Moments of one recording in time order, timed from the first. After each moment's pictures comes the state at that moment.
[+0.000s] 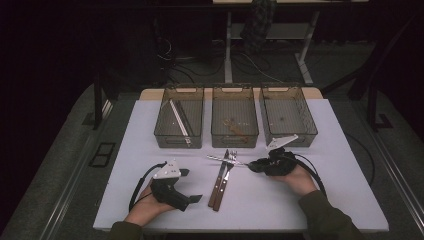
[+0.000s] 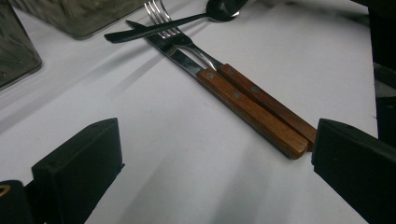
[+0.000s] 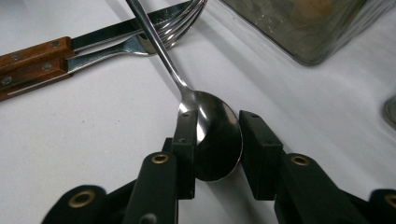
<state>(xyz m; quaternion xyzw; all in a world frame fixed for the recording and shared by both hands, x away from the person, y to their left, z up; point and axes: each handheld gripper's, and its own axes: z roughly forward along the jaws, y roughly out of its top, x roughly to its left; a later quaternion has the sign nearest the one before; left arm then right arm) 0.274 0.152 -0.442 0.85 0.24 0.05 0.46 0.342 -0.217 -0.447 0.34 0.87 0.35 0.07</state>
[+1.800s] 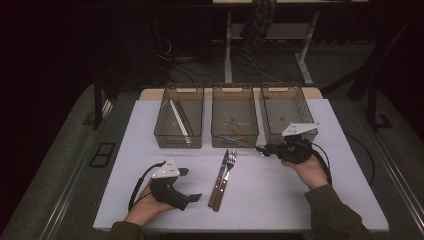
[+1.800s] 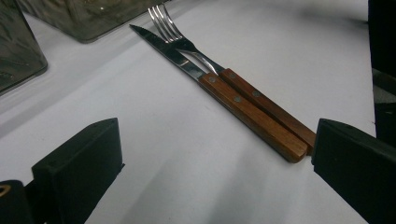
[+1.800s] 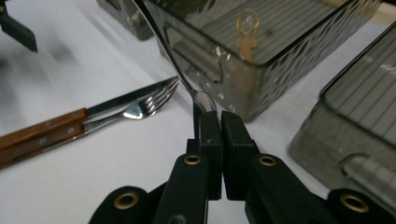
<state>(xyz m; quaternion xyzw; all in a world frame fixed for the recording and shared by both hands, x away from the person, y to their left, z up) 0.274 0.154 -0.441 0.84 0.25 0.05 0.47 0.343 -0.243 -0.390 0.36 0.83 0.41 0.12</state>
